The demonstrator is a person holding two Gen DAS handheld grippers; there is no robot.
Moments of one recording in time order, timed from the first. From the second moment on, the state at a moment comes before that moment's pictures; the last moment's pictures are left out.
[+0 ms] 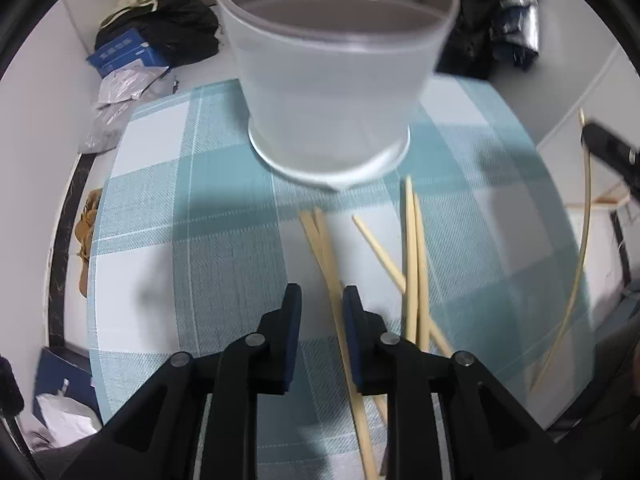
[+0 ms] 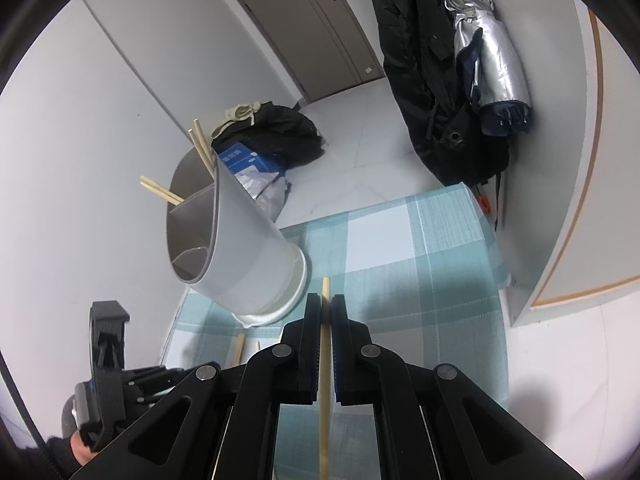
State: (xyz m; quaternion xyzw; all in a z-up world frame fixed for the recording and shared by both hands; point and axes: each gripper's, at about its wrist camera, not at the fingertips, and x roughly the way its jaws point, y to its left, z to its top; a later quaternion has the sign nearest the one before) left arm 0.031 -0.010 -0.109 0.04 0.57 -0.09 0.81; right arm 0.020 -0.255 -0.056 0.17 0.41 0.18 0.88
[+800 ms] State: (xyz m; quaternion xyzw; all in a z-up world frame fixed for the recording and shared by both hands) left arm 0.022 0.005 -0.112 0.04 0.59 -0.05 0.80; right arm 0.022 -0.252 -0.061 0.17 0.42 0.17 0.88
